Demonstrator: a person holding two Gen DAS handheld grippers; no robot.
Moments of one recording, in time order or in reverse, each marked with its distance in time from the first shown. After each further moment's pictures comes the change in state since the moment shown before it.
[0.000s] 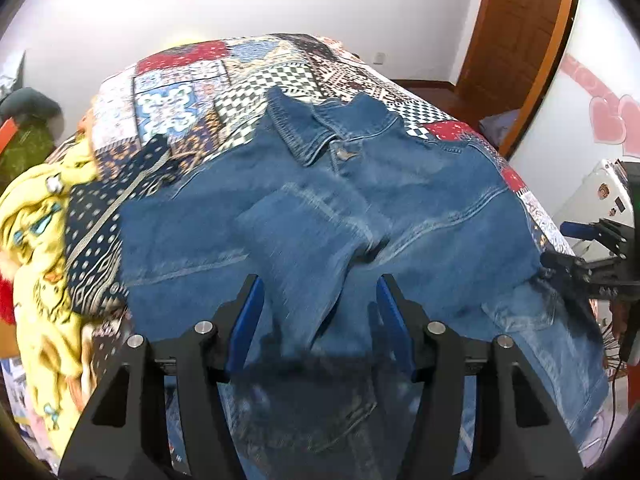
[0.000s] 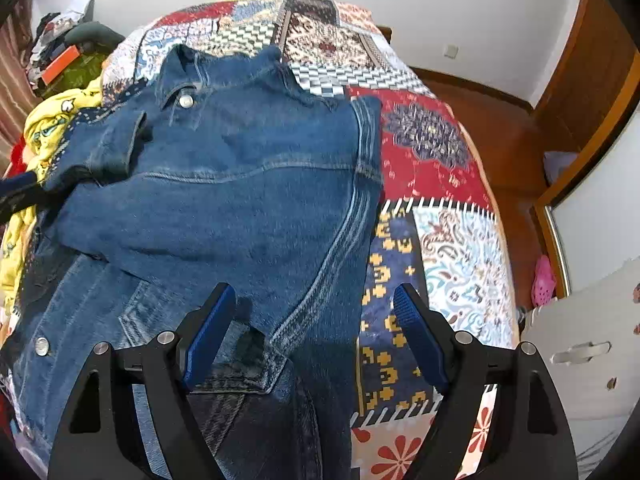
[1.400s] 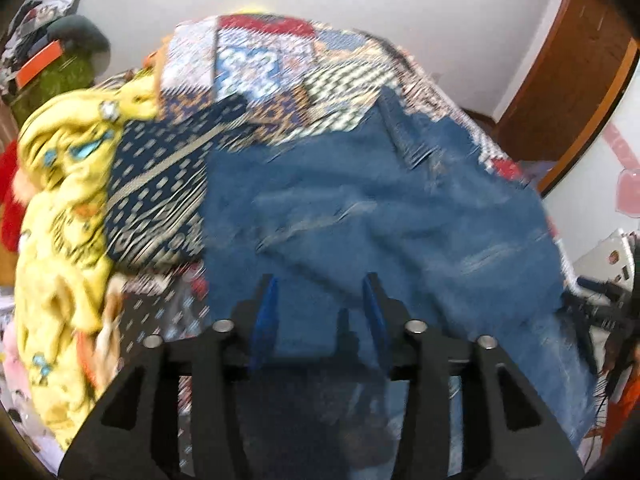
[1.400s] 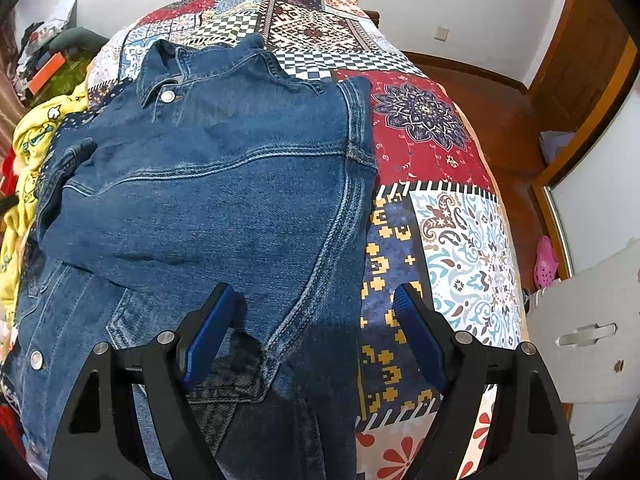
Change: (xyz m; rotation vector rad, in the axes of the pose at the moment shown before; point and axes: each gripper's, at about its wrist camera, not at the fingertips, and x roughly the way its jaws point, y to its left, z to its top) left arm -0.014 0.098 -0.019 -0.246 -0.009 0.021; right arm 0.013 -0.006 0.000 0.055 0.045 -0.002
